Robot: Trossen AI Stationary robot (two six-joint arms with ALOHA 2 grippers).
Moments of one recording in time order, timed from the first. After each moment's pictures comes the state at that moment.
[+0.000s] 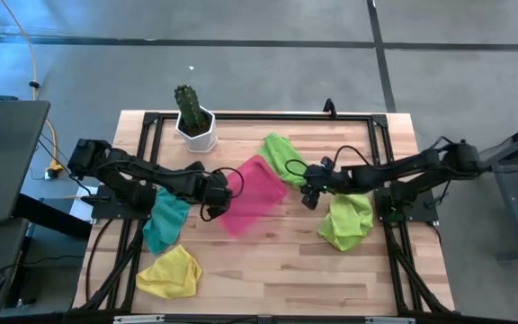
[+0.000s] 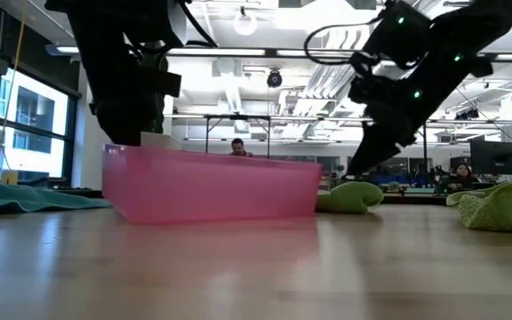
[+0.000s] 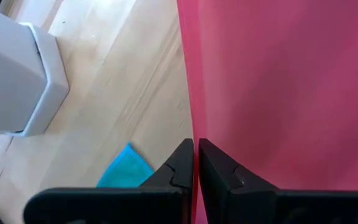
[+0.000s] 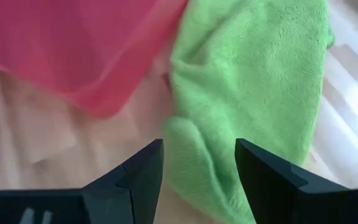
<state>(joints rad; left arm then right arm) -0.02 1.54 0.92 -0.86 -0.49 -0.63 -0.04 1.38 0.57 -0.07 0.33 0.27</state>
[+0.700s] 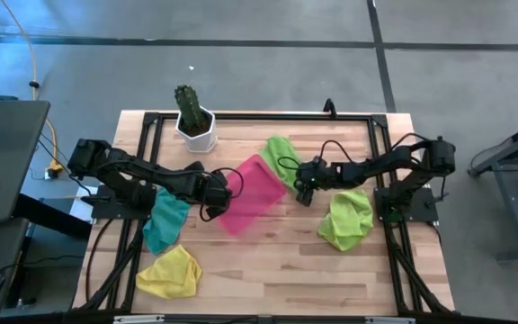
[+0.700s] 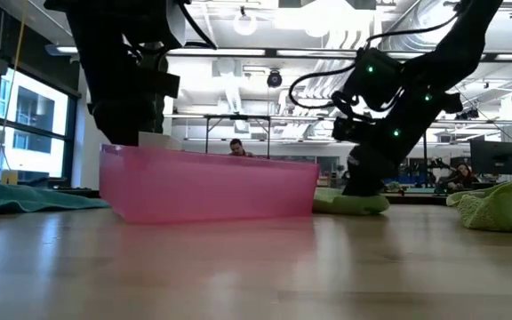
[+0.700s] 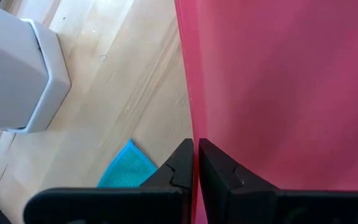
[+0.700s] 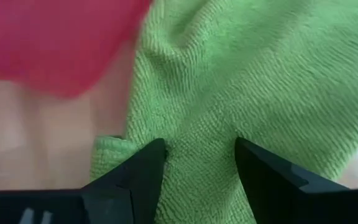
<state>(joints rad) -0.02 1.54 0.92 -0.87 -0.48 -0.63 -0.14 1.61 0.58 0.09 0.14 0.20</state>
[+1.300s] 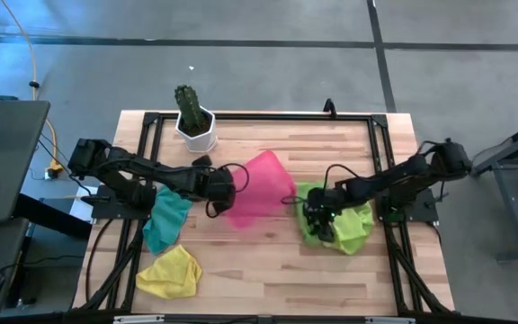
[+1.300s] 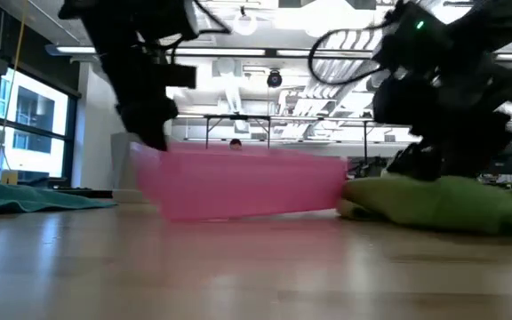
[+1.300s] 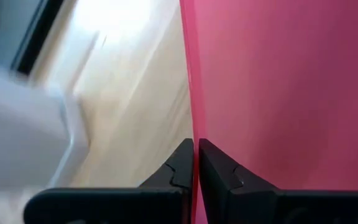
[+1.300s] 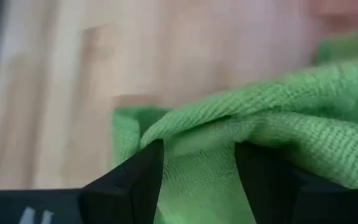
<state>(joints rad) 0.02 1.54 0.92 -0.65 -0.59 -0.37 0.15 1.46 0.57 -0.11 -0.34 0.24</state>
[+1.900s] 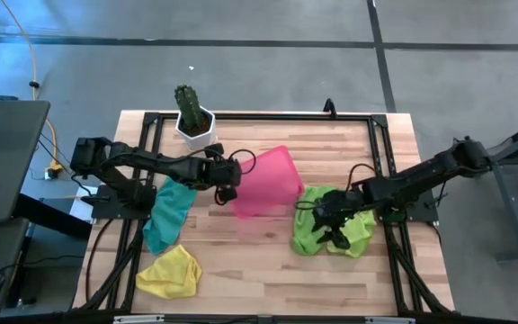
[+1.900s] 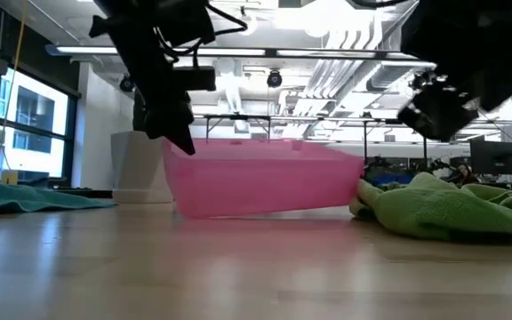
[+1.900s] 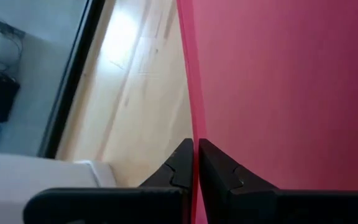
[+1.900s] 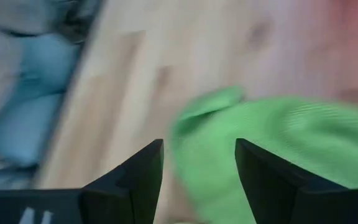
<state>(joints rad) 0.16 1.56 0.92 -0.48 -0.59 0.01 0.24 1.21 0.57 -0.17 -0.25 0.24</state>
